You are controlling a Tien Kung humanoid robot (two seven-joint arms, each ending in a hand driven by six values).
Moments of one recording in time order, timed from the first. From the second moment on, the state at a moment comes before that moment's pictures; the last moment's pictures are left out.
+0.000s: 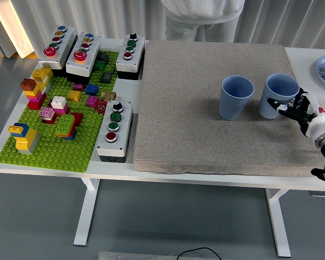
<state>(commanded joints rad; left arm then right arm) -0.14 0.11 -0.55 -0.18 0.61 0.02 0.20 0.46 -0.22 1.23 0.95 -1.03 -0.02 0.06</state>
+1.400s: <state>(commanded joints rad) -0.14 0.12 -0.54 -0.18 0.61 0.02 0.20 0.49 -0.28 1.16 1.17 -1.49 -0.15 0.05</state>
